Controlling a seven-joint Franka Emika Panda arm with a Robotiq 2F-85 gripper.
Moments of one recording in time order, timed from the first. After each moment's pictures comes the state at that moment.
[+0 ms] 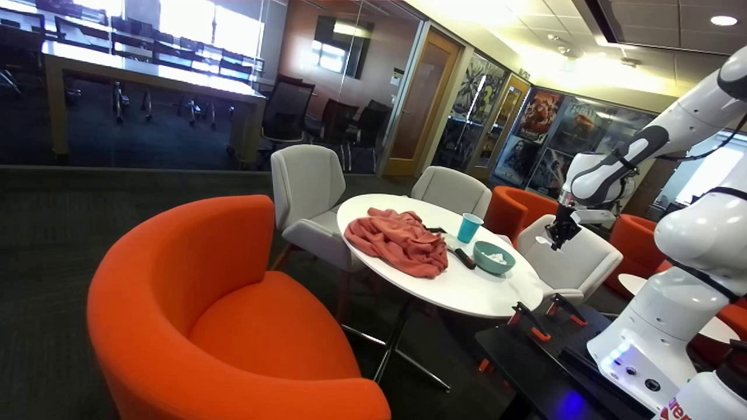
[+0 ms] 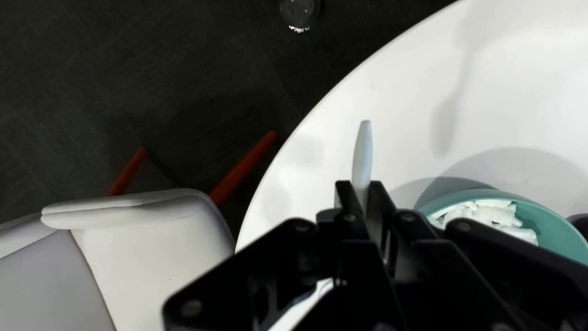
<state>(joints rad) -0.41 0.04 -0.22 -2.60 -0.52 2.68 0.17</state>
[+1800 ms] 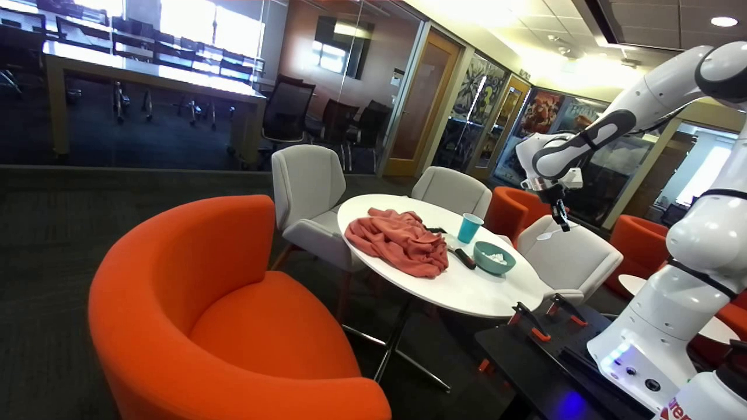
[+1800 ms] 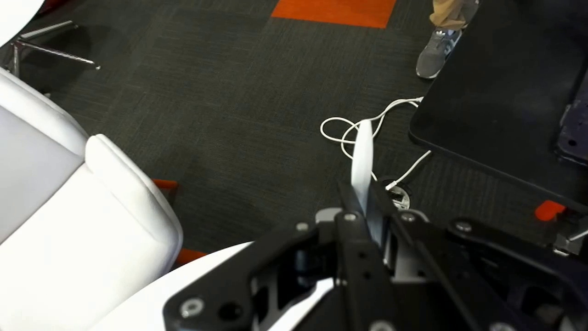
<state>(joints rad) -0.15 0.13 -0.13 -2.30 -0.73 1.88 -0.35</state>
